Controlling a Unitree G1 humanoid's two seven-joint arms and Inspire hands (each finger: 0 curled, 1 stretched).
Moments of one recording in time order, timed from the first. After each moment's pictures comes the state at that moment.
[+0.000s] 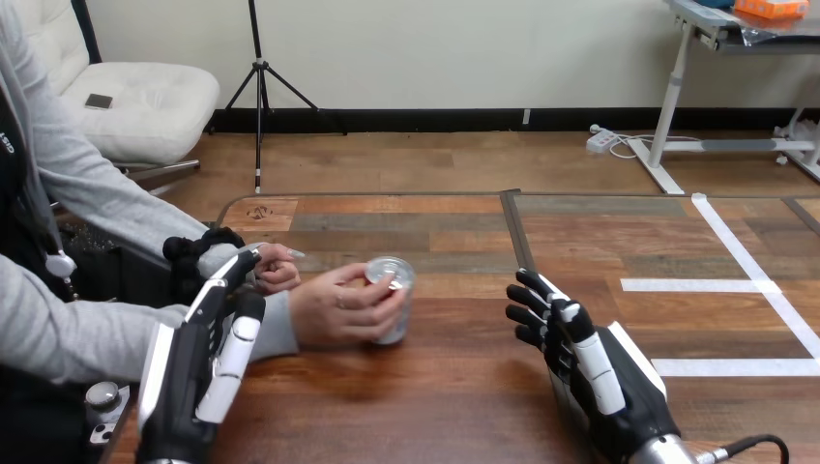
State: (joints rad) left arm 0.00 0.20 0.03 0.73 0.12 -0.92 0.13; right arm -0.03 -0.19 -0.01 0.57 0.17 -0.48 0.40
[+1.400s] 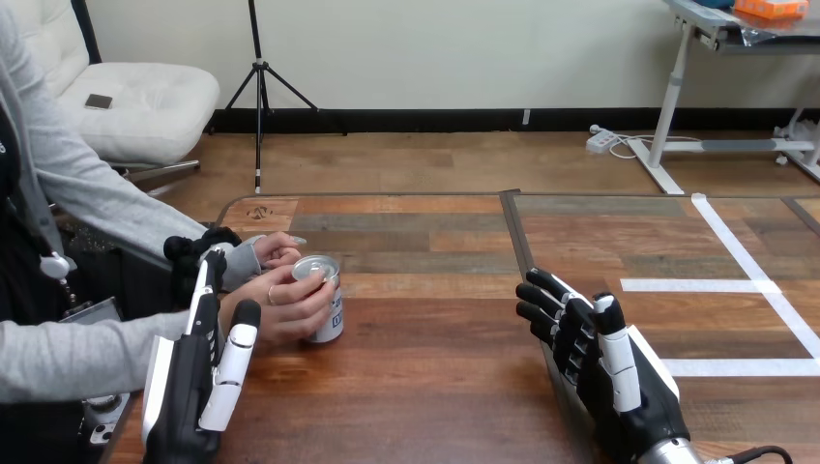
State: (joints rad) left arm 0.00 0.18 0.04 0.76 0.10 -0.91 0.11; right arm -0.03 -0.16 -0.08 0.57 0.25 -0.43 0.48
